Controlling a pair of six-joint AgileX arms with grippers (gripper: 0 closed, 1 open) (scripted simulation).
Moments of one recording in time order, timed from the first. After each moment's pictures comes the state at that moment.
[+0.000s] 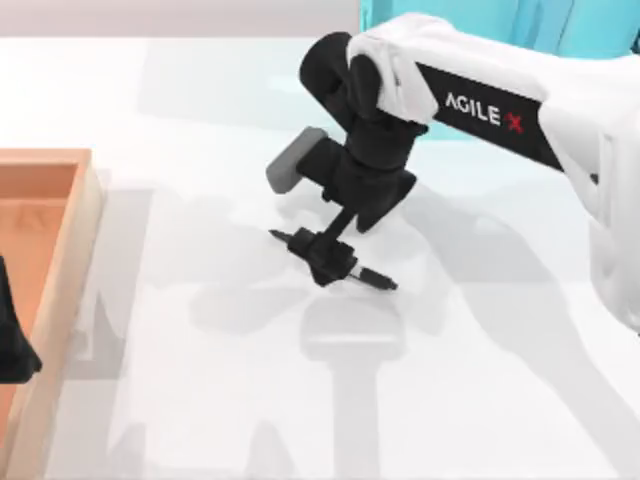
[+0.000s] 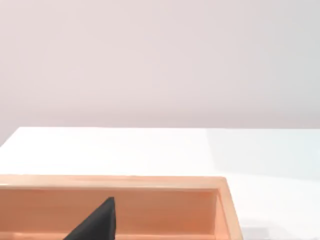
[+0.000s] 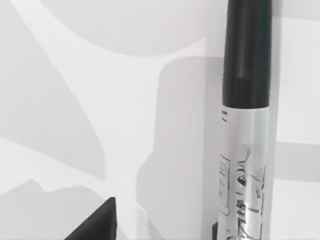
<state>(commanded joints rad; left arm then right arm) 0.00 0.00 0.00 0.00 0.00 0.00 0.60 2.60 2.15 -1.10 -0.19 -0.42</state>
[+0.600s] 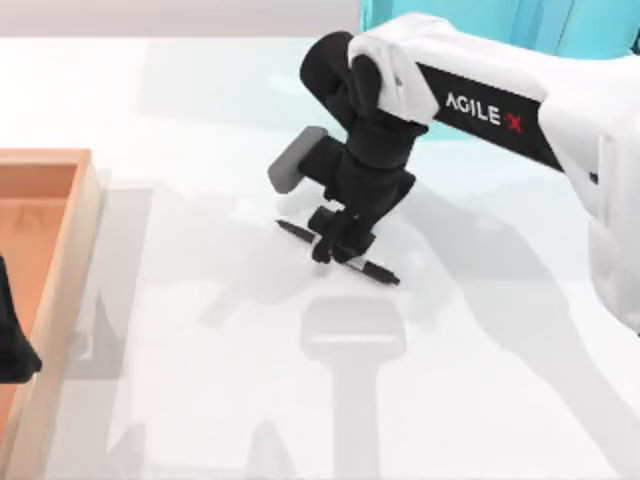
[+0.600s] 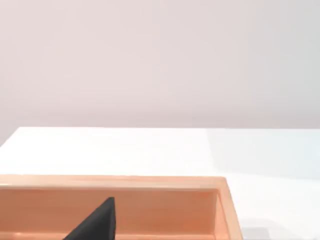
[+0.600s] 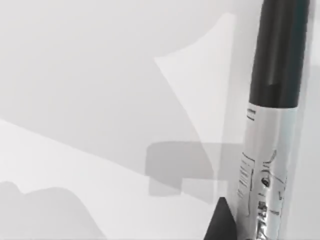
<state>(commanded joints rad) 0.00 0.00 0.00 0.00 0.00 0.00 0.60 2.60 2.15 -1.10 -0.19 -0.42</state>
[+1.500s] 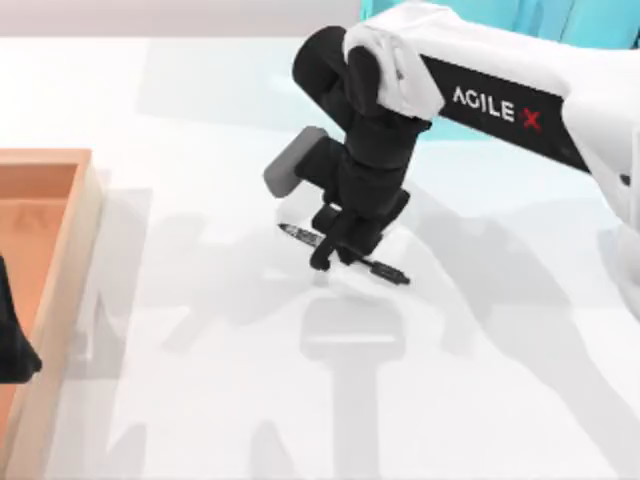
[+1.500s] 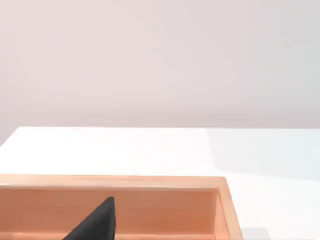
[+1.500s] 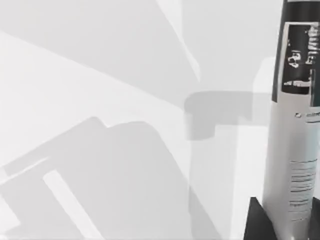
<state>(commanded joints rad) 0.00 0.00 0.00 0.00 0.00 0.00 0.62 2.42 2.07 -1.16 -0.12 -0.40</state>
